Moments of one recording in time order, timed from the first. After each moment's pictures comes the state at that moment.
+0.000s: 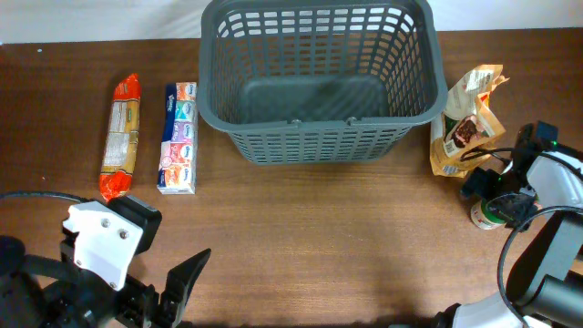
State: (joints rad) left arm -0.06 0.99 1.99 -1.69 0.41 0.27; right arm -0.45 1.74 1.11 -0.96 0.04 0.25
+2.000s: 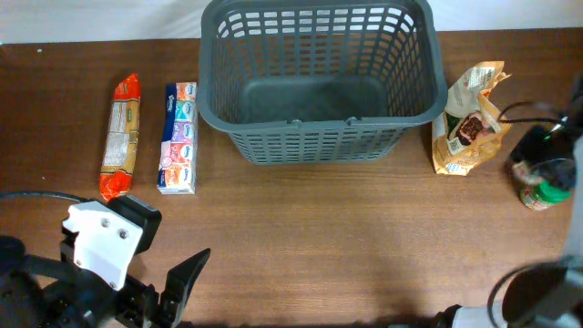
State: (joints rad) left arm -0.06 0.99 1.99 -1.69 0.40 0.27; right arm -0.45 1.63 1.66 -1.38 0.12 0.28
